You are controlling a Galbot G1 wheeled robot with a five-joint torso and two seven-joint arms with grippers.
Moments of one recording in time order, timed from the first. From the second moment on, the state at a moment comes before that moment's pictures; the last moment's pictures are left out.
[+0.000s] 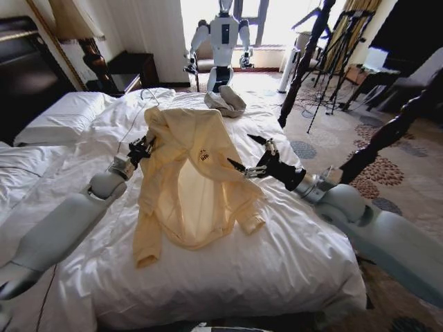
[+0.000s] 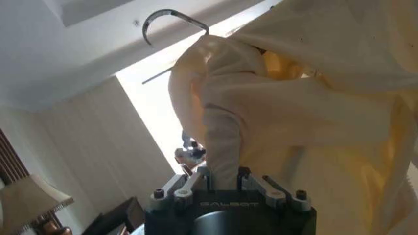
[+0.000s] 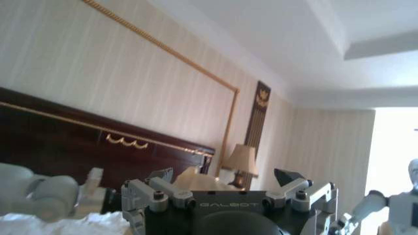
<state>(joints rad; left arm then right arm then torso) 0.52 -0.53 -0.12 -1.63 -0.49 -0.04 -0.07 -0.42 0.44 0.01 2.16 1.00 0.13 -0.16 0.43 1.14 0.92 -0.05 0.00</state>
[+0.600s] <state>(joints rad) 0.37 -0.23 -0.30 -1.90 -0.68 0.00 -0.04 -0.03 0.23 0.07 2.08 1.20 0.10 0.00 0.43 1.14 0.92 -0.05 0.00</state>
